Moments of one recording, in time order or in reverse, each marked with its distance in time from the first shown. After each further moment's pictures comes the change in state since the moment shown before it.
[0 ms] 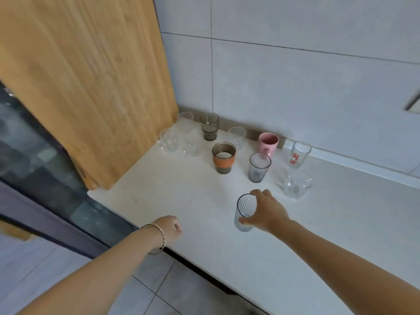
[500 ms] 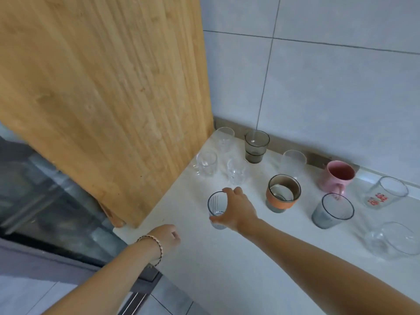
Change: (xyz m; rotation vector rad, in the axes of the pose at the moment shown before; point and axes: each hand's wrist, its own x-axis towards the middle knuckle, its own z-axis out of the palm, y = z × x) left_hand 0.123 -0.118 -0.119 -0.064 0.001 -0.129; right_hand 0.183 -0.202 0.055 0.086 -0.063 -0.163
